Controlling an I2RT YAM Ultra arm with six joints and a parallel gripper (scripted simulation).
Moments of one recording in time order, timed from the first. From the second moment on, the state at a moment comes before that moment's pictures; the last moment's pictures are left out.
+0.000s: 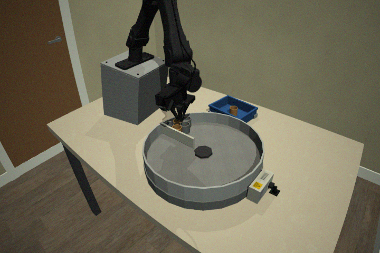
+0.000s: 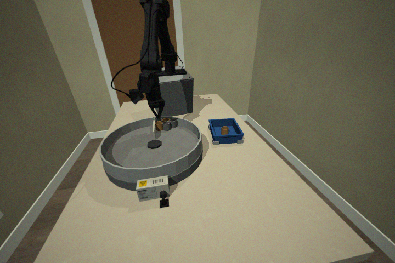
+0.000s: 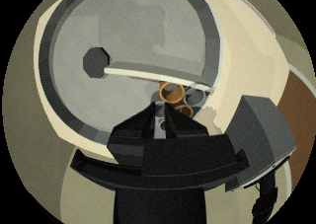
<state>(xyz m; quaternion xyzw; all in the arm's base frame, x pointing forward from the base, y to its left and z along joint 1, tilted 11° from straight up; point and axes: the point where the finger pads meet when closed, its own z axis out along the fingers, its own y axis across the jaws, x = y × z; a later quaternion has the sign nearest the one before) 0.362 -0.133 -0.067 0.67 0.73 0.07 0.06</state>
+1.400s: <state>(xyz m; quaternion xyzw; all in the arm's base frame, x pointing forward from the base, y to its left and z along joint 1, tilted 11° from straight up) 0.363 -0.133 -0.067 0.67 0.73 0.07 0.07</state>
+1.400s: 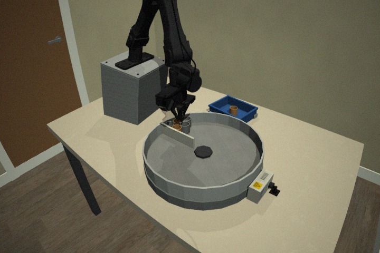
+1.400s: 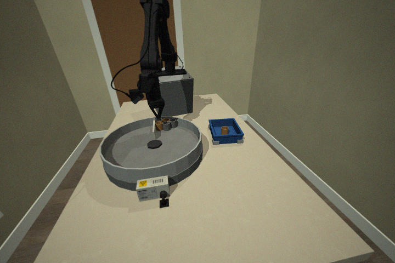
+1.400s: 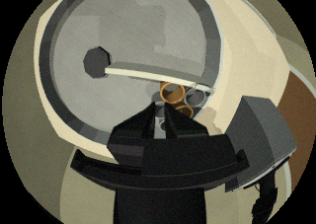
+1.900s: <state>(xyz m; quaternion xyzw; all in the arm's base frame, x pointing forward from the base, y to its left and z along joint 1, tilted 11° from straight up) 0.357 -0.132 -0.068 0.67 0.73 0.07 0.06</state>
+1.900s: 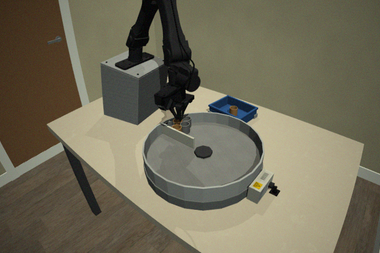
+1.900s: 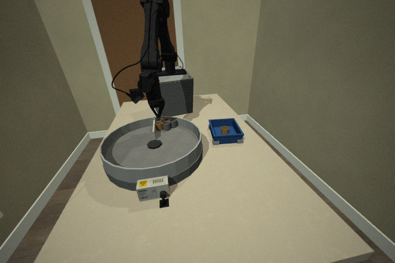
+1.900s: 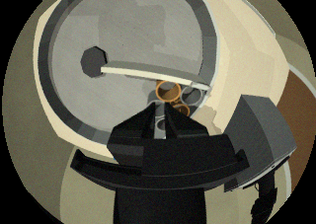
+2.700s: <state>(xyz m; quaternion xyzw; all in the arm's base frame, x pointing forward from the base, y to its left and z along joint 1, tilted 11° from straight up) 0.356 -0.133 -0.068 0.67 0.73 0.07 0.06</state>
